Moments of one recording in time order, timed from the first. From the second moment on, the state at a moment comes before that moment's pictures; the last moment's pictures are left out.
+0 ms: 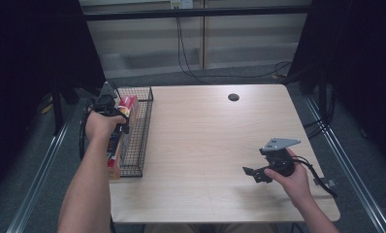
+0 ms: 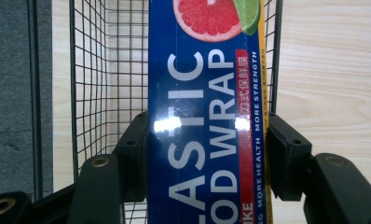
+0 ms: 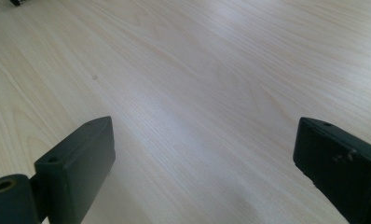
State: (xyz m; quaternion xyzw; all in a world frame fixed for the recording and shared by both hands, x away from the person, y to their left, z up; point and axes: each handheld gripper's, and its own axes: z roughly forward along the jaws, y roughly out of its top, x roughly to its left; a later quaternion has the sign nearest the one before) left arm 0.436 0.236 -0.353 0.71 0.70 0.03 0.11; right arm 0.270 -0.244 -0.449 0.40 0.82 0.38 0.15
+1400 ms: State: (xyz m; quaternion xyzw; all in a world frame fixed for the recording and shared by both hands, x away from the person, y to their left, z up) left arm 0.445 0.240 -0.388 0.70 0.71 0.03 0.09; right arm 0.271 -0.243 -0.451 0.40 0.82 0.38 0.15
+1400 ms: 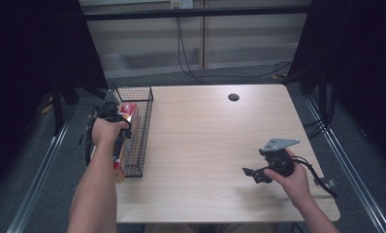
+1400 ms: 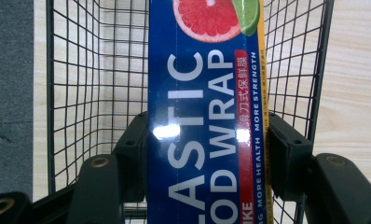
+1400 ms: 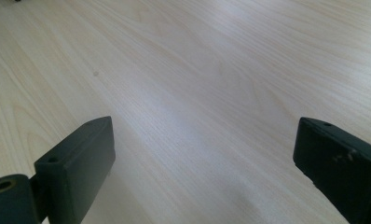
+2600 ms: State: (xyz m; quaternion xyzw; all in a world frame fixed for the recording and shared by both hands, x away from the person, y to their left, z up) left arm 0.446 0.238 -0.395 0.70 0.70 0.03 0.08; right arm 0.270 -0.242 -0.451 0.39 0.83 0.38 0.15
